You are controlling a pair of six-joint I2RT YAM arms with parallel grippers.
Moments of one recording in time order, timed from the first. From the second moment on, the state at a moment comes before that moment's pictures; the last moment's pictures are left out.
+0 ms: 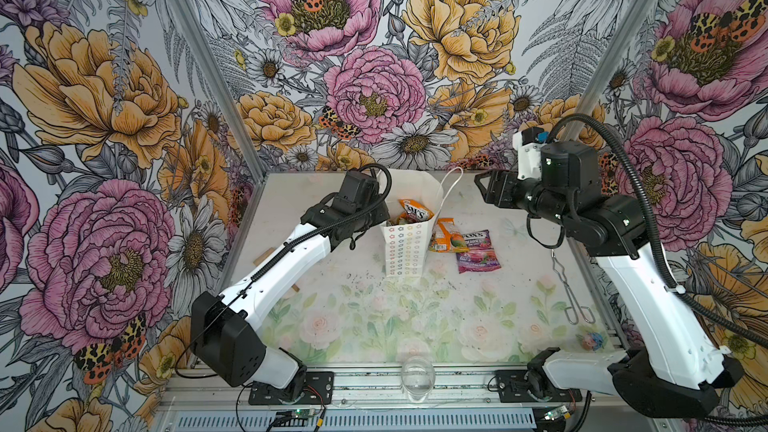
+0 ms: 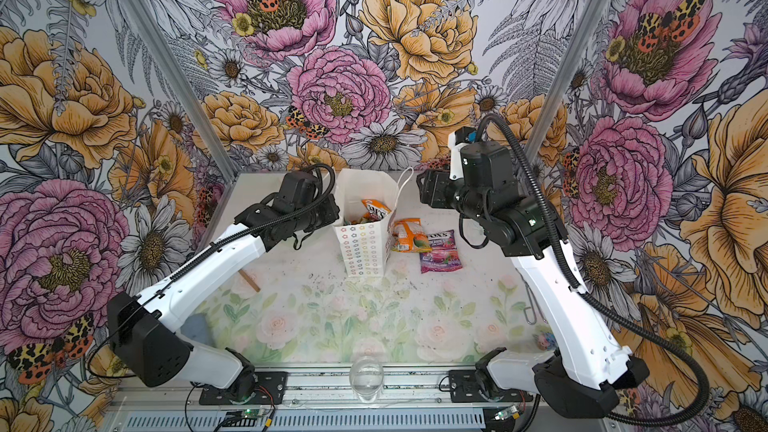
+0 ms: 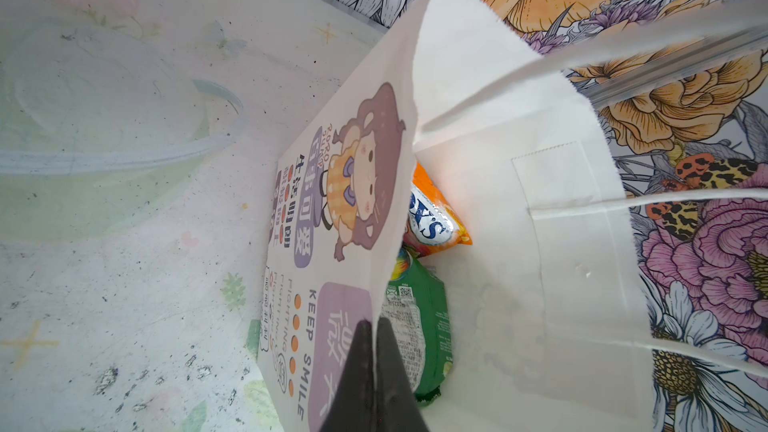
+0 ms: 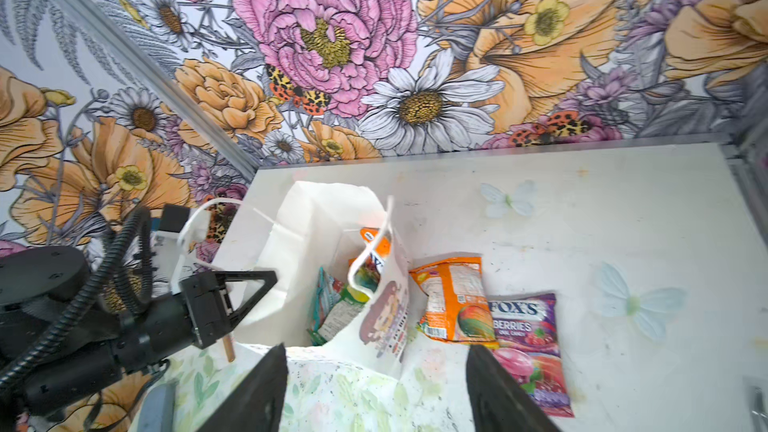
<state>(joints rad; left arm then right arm) -0.57 1.46 1.38 -0.60 -0.05 -0.79 0.46 1.27 1.82 -1.07 0.06 0.41</state>
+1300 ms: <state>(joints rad) -0.59 1.46 1.39 -0.61 -0.08 -0.79 0.12 1.32 1.39 -1.08 -0.08 0.38</state>
